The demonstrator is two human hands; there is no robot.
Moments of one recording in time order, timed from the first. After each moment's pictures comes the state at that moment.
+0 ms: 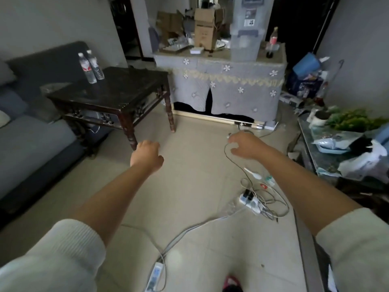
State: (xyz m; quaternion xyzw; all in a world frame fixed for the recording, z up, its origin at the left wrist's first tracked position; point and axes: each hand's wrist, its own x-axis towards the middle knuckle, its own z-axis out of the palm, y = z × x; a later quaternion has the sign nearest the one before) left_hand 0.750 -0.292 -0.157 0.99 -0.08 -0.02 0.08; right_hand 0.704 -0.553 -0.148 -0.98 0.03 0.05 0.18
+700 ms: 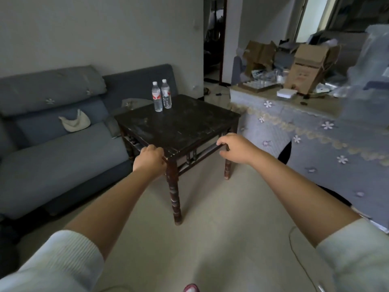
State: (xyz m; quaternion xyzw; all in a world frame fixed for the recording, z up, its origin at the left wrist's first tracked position) left_hand 1.147 -0.229 -0.122 0.99 0.12 0.05 0.09; right_hand 1.200 -0.456 -0.088 -0.96 -0.23 0.03 0.16
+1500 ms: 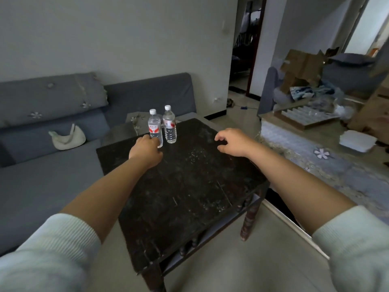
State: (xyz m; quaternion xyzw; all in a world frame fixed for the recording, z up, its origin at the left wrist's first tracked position) left_hand 1.636 -0.128 -0.091 0.98 0.19 0.07 0.09; right_hand 1.720 -0.347 -0.060 -0.94 -0.30 0.05 0.15
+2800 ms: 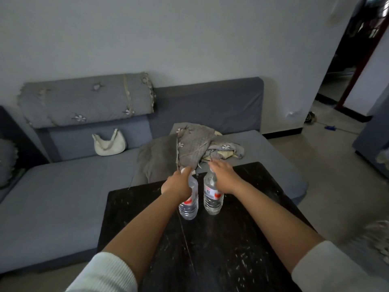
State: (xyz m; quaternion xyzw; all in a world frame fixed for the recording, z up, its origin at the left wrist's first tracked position) left_hand 1.992 0.079 -0.163 0.92 0.34 -0.05 0.17; right_hand 2.101 -0.021 -0.158 -0.88 -0.44 0.15 0.11
